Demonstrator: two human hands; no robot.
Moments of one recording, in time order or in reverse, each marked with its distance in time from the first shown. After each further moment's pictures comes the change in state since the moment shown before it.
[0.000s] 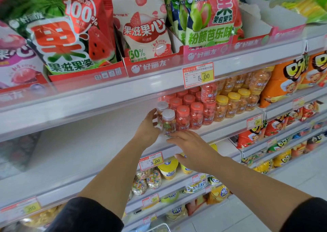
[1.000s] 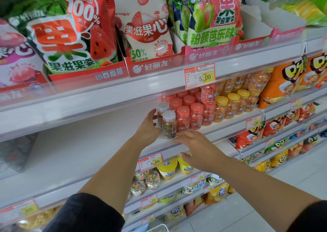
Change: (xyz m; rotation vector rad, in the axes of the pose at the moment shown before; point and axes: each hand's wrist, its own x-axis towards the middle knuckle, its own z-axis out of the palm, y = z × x) left_hand 0.002 0.003 -0.002 0.043 -0.059 -0.054; right_hand -0.006 0.012 -0.004 0.041 -0.025 0.082
